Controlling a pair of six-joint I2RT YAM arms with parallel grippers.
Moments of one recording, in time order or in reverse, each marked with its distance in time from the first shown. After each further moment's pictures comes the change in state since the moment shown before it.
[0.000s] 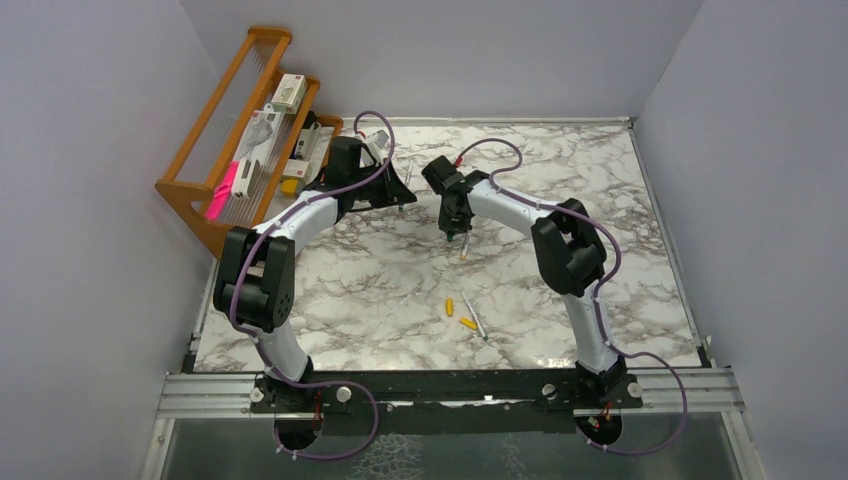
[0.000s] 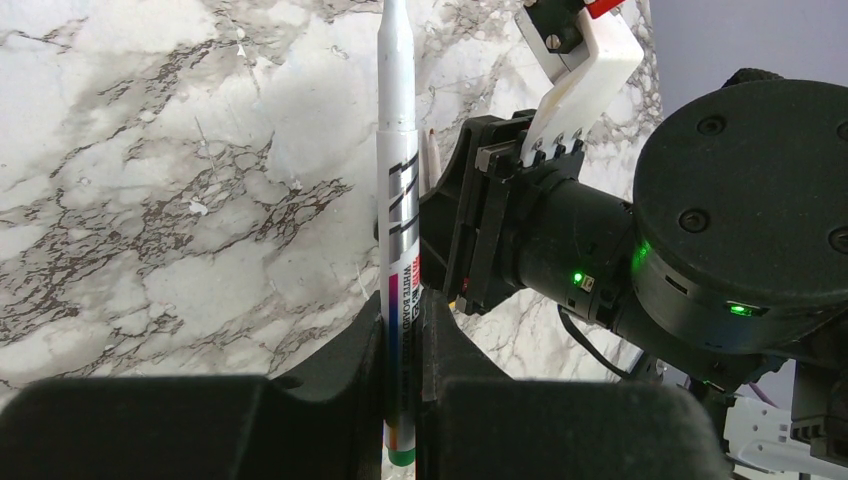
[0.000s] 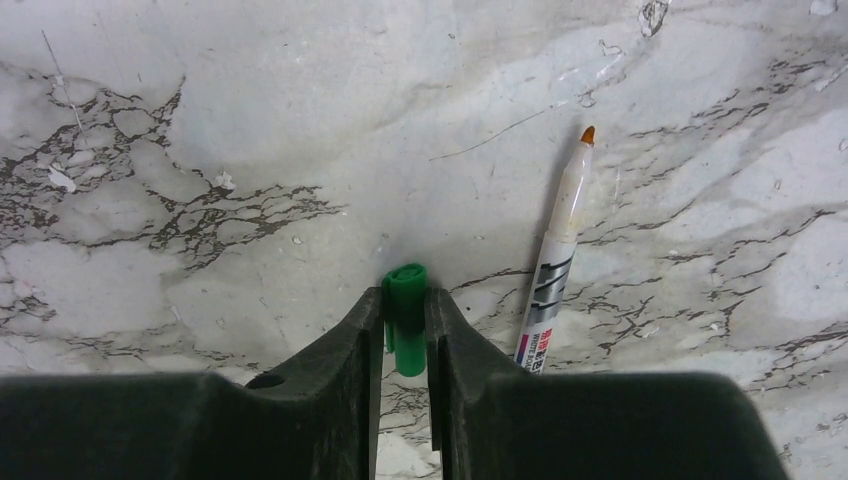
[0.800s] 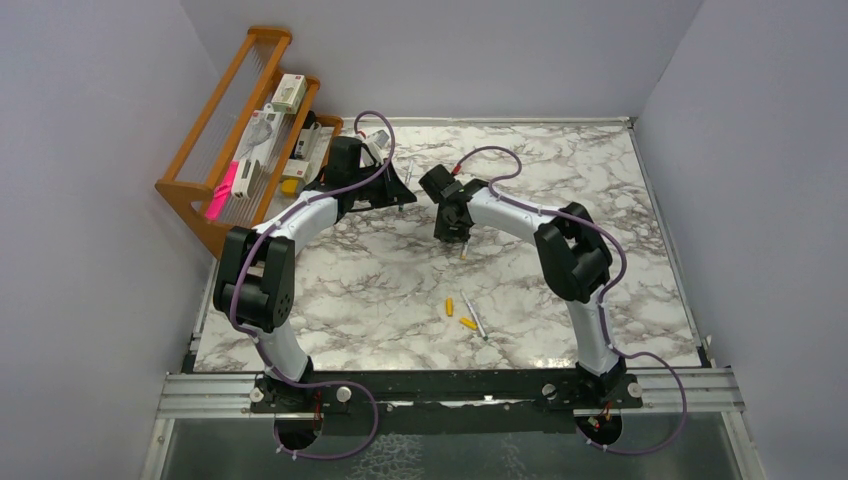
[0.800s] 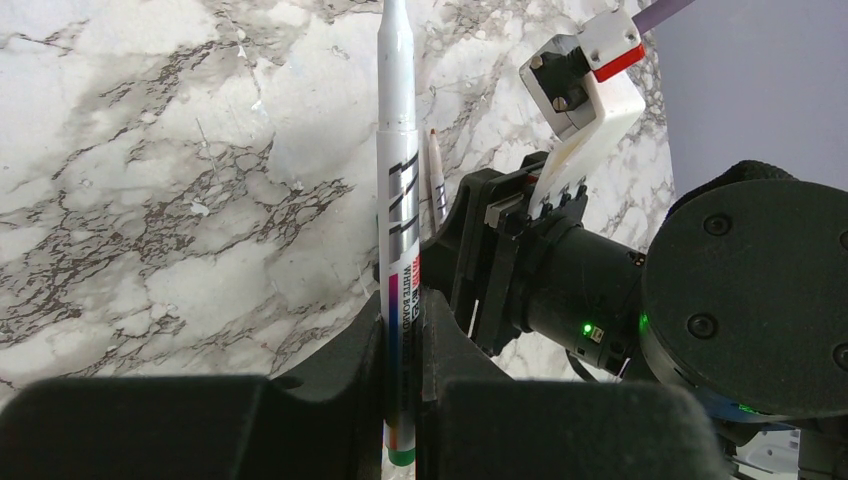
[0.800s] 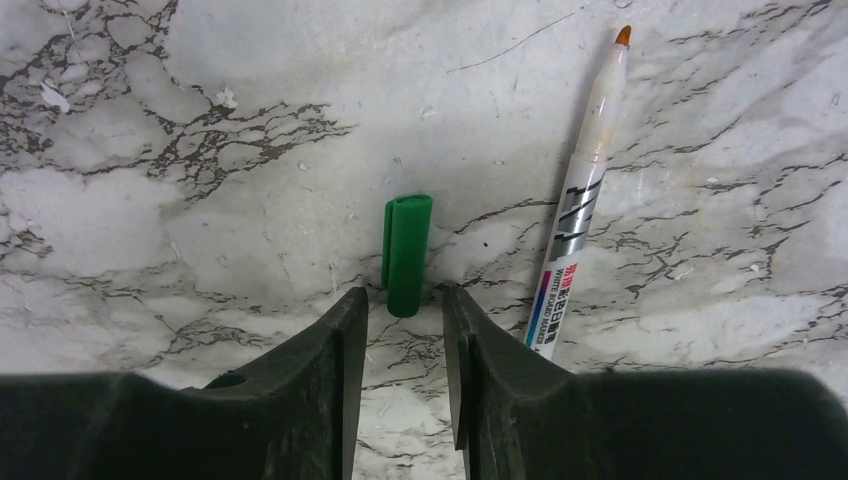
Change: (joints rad) left arm 0.000 0.000 0.000 0.000 0.000 0.007; right arm 0.035 -0.058 -0.093 0.037 -0.013 0.040
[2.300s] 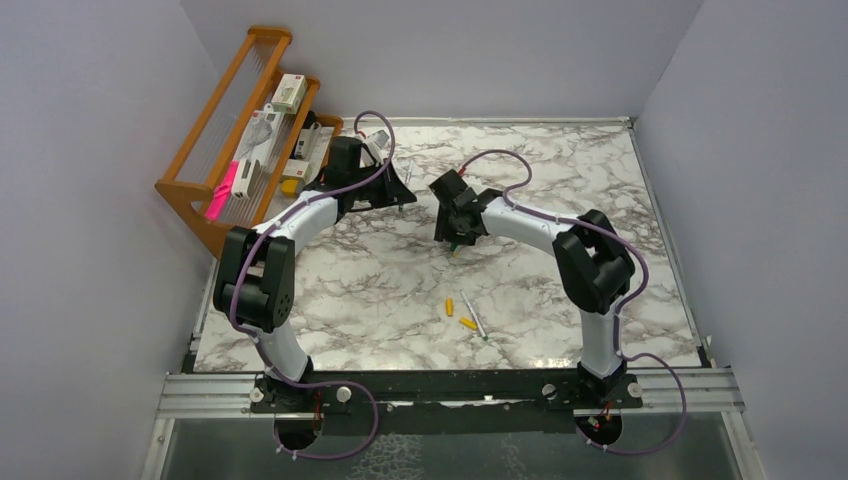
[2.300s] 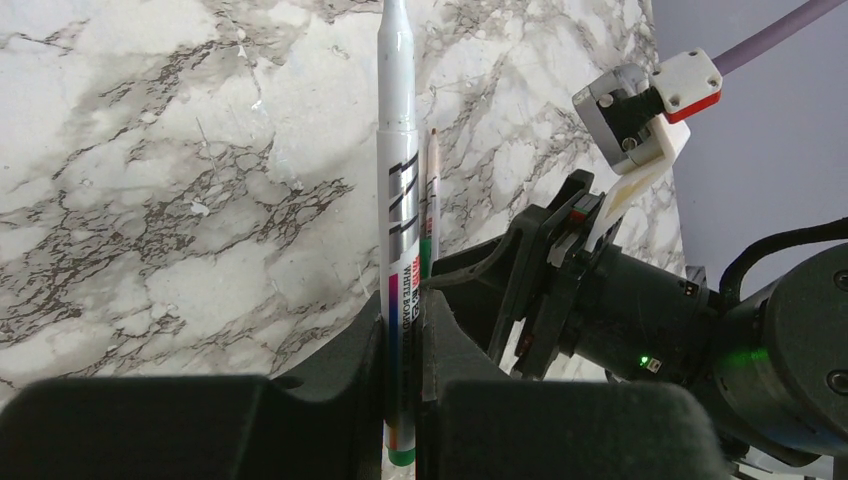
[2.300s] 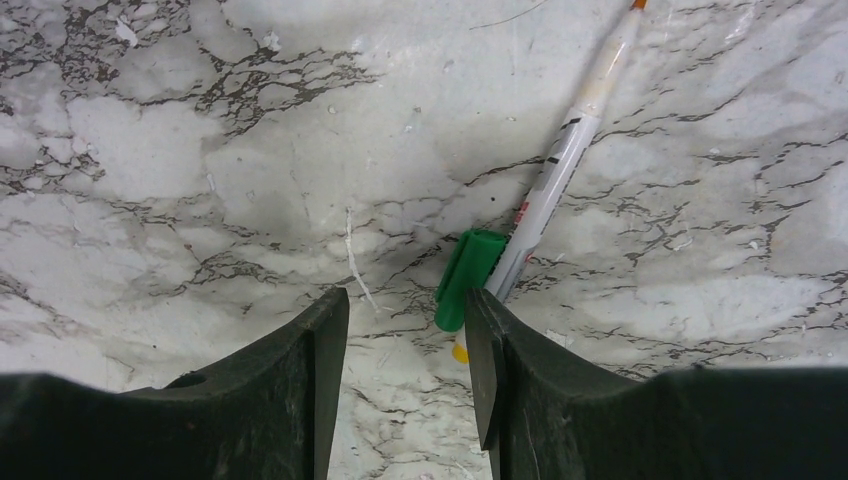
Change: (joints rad) left arm 0.000 0.000 0.000 0.000 0.000 0.000; right arm -0.004 -0.151 -0.197 0.165 -0.046 -0.050
